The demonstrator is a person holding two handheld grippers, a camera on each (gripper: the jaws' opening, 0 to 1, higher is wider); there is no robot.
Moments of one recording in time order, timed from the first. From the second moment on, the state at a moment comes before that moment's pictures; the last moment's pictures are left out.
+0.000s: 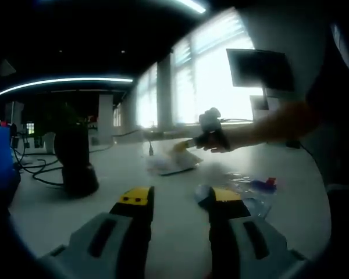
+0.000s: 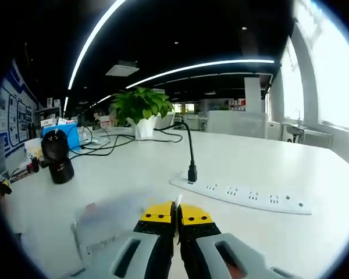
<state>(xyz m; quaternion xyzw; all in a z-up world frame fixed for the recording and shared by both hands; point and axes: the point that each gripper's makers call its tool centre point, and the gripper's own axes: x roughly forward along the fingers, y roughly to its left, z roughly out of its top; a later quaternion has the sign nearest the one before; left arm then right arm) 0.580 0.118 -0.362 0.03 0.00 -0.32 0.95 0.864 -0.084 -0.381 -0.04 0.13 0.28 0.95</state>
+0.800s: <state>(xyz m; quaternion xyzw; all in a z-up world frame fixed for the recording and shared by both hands) 0.581 0.118 -0.362 0.03 0.00 -0.32 0.95 0.873 -0.100 -0.372 -0.05 0.11 0.25 0.96</state>
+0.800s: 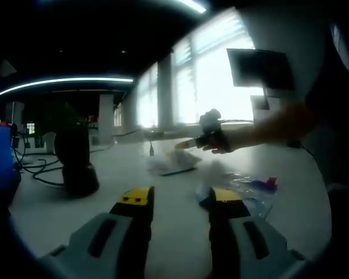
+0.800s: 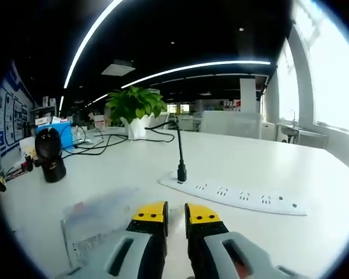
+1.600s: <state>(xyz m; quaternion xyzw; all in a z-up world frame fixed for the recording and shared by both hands) 0.578 0.117 -0.360 0.03 -0.01 -0.32 0.95 0.835 -0.052 -0.367 -0.09 0.13 0.25 0.96</state>
